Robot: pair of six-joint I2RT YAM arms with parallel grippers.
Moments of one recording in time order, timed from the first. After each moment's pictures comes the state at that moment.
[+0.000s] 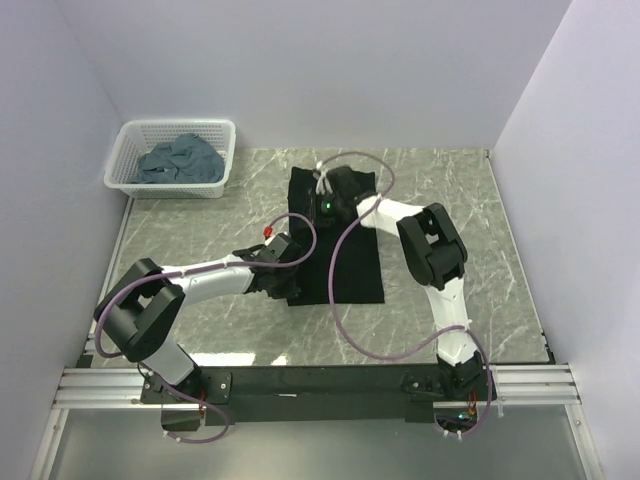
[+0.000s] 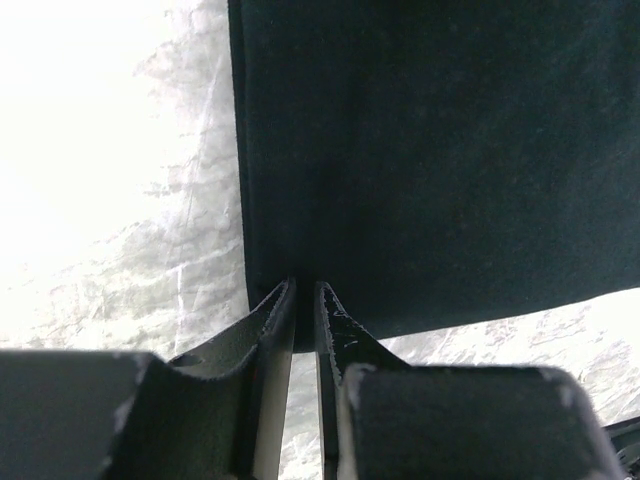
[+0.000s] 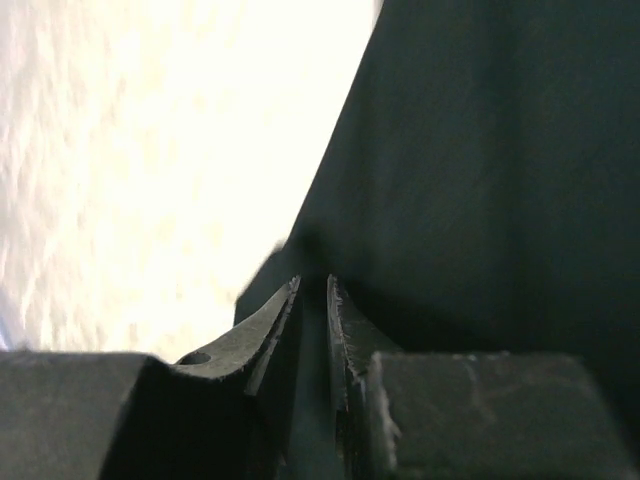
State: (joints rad) left arm -0.75 1.58 0.83 -0.33 -0.07 -0.85; right arm 0.52 2.21 1.53 -0.06 -0.47 0.46
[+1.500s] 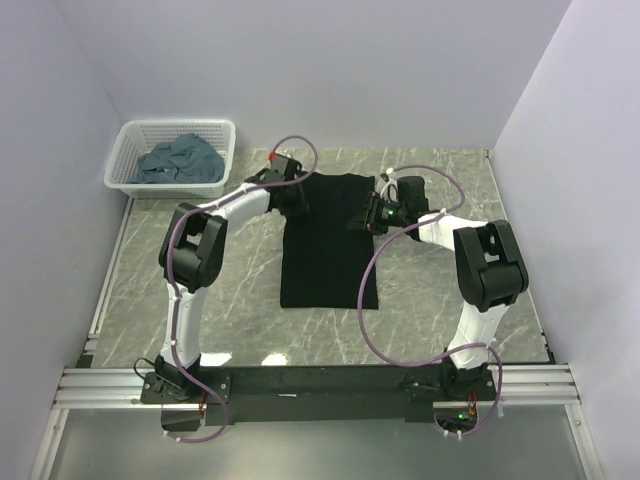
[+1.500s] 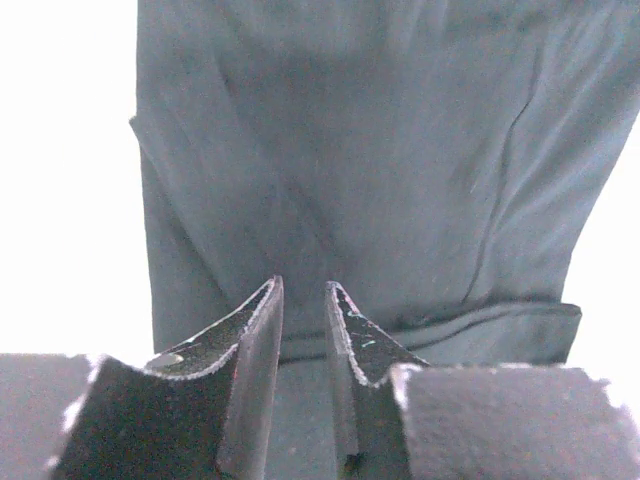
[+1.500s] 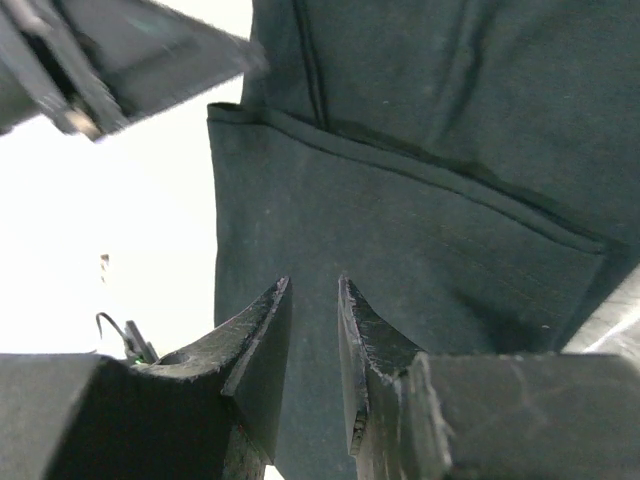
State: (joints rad) left arm -0.46 2.15 1.62 -0.34 0.03 -0.67; right arm 0.22 1.85 1.05 0.12 -0.67 0.57
